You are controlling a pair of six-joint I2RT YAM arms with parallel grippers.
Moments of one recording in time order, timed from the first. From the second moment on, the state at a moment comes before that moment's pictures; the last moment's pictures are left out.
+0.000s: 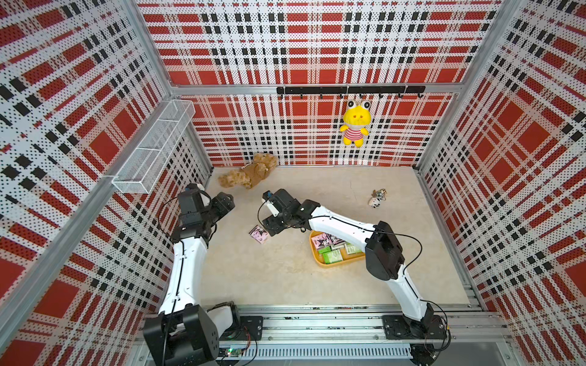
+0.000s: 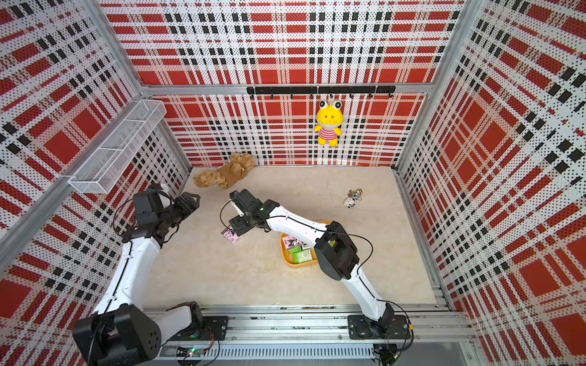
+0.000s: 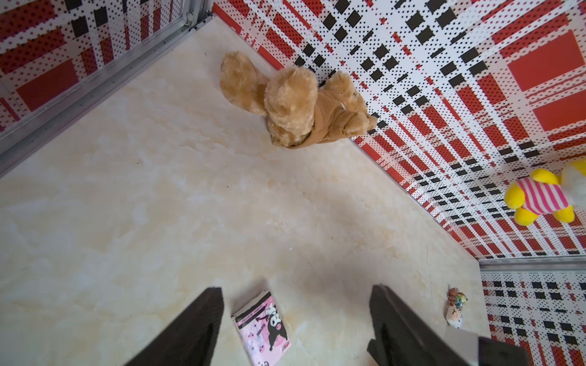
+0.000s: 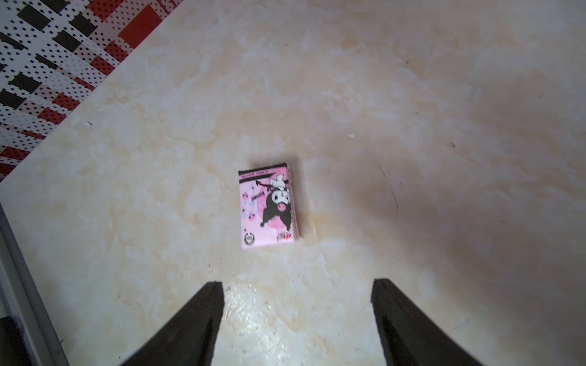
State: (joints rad) left arm 0.30 1.14 0.94 -0.38 0.32 -0.52; right arm 0.96 2.30 2.09 -0.61 -0.03 0.21
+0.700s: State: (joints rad) left arm 0.30 1.15 0.94 -0.39 0.33 -0.51; right arm 1.00 2.64 2.51 -0.76 -0.15 0.19
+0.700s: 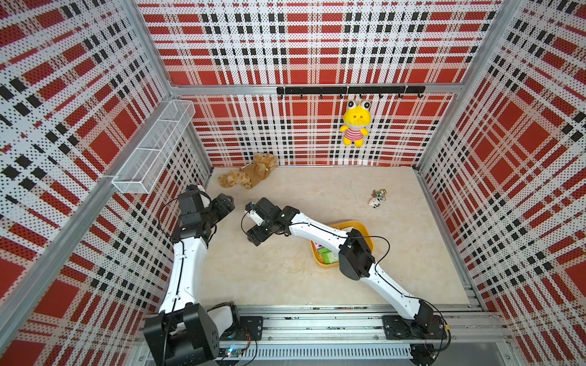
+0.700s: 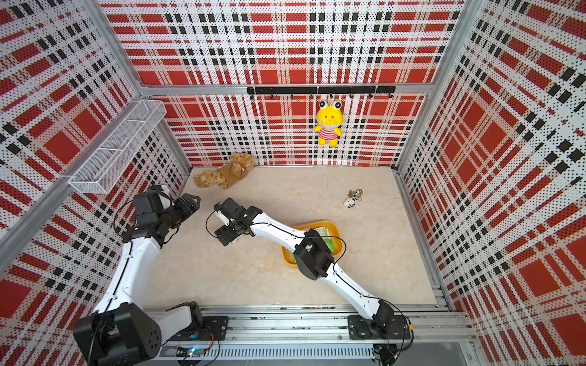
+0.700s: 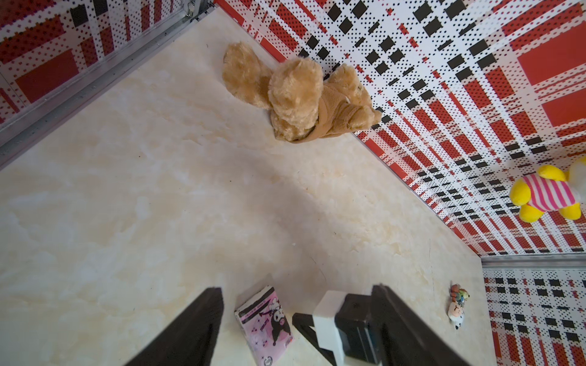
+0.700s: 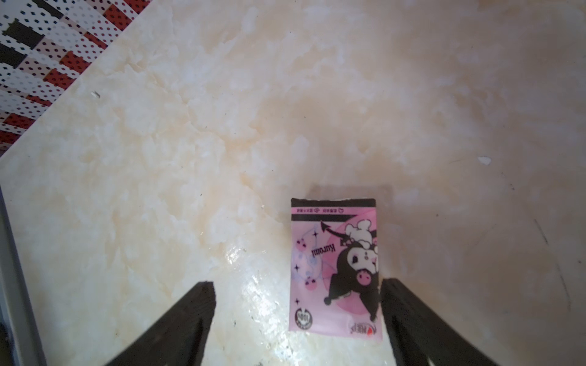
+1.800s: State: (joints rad) left arm 0.30 1.19 0.94 -0.39 0.34 -0.49; right arm 1.01 2.70 2.54 -0.87 -0.09 0.13
